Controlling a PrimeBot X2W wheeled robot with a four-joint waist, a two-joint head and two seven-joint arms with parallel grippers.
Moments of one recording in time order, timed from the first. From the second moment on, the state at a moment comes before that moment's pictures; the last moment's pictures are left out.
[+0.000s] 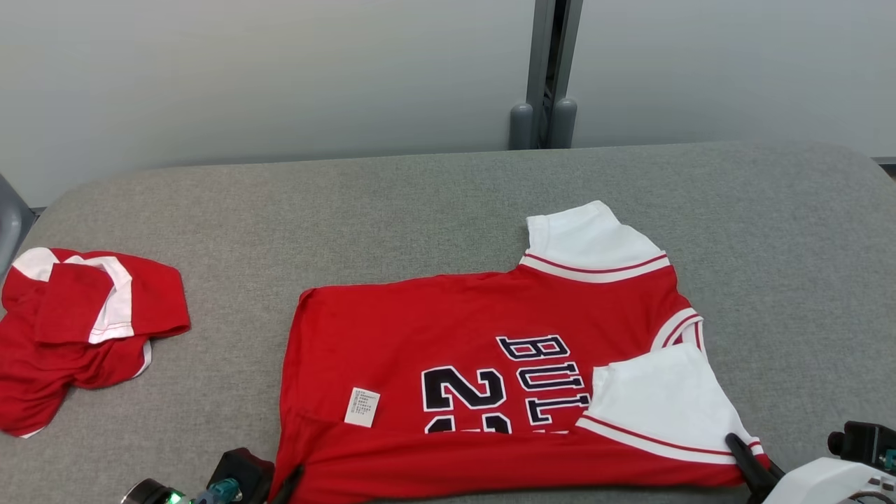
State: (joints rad) left arm -0.12 0.53 -0.76 0.25 -0.52 0.10 0.04; right arm -0.01 -0.19 0.05 0.42 0.75 0.13 0.19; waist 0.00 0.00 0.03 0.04
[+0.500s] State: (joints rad) left arm -0.10 0.54 -0.71 0.19 -0.57 0.15 0.05; right arm -0.01 -0.07 -0.14 0.21 0.53 0.13 0.21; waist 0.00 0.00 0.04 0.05
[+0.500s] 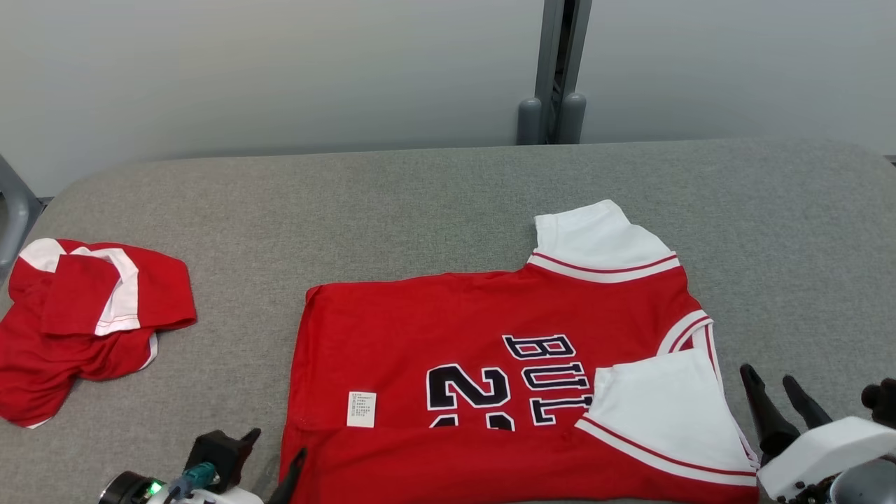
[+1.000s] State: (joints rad) left arm -0.17 0.41 -0.56 0.22 -0.58 0.27 -0.23; right arm -0.08 -0.14 0.07 0.04 0.49 0.13 -0.06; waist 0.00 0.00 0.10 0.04
